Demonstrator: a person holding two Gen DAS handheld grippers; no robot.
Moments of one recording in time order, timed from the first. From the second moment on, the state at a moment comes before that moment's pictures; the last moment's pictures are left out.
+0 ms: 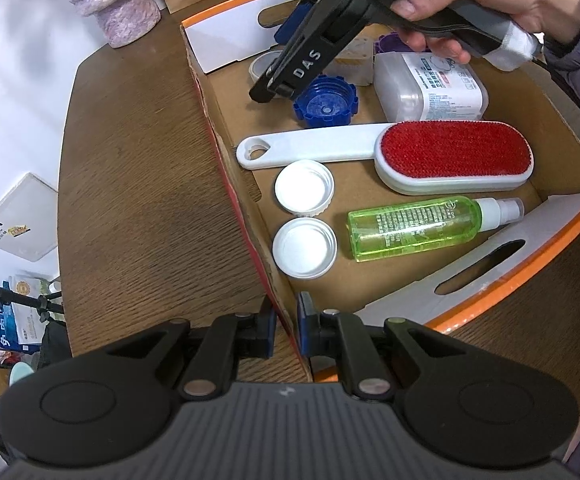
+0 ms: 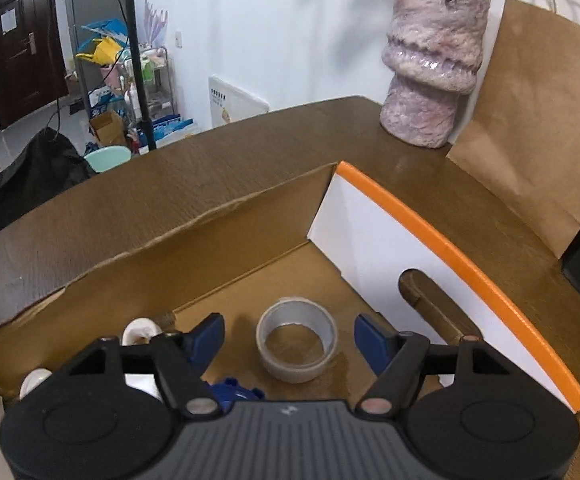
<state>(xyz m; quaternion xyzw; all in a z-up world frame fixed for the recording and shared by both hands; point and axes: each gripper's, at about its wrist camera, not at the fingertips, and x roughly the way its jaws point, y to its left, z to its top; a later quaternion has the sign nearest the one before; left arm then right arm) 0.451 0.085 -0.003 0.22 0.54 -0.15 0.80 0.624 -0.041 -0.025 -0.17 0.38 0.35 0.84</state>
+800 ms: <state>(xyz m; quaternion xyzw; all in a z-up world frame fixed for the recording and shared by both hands) 0.447 0.086 -0.002 0.22 0.53 -0.15 0.80 0.289 -0.261 -0.010 0.01 0.16 0.13 0.98</state>
